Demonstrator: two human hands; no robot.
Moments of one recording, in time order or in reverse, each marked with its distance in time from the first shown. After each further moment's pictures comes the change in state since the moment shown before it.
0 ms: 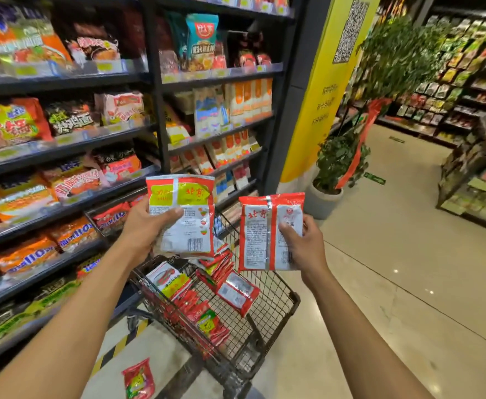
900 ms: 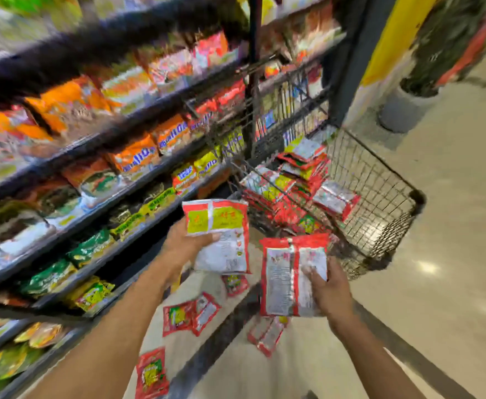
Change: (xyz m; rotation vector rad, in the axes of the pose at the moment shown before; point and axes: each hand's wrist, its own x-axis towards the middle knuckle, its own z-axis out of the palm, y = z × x) left_hand -0.139 -0.248 -0.310 0.144 -0.031 -0.344; right_hand -0.313 0.263 0.241 -0.076 -0.085 0.323
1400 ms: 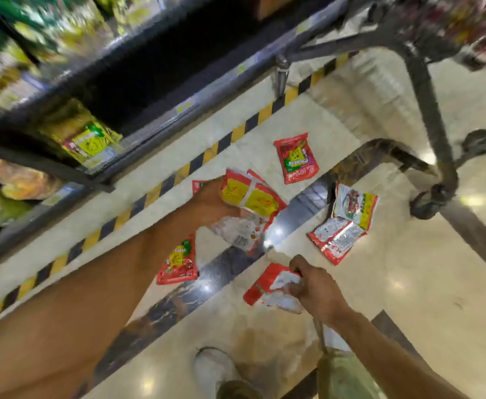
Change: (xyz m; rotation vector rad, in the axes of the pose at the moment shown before) left_hand 0.090 -0.514 -0.154 0.324 -0.187 -0.244; right_hand -0.052 0.493 0.254 -0.916 -0.730 0.014
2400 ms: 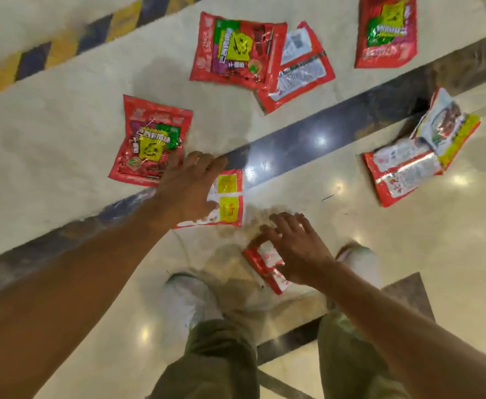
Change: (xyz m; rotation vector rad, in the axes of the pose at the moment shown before) left_hand 0.002 -0.377 0.092 1.153 0.099 0.159; right_hand 0.084 0.104 0.227 -0.832 -0.356 -0.395
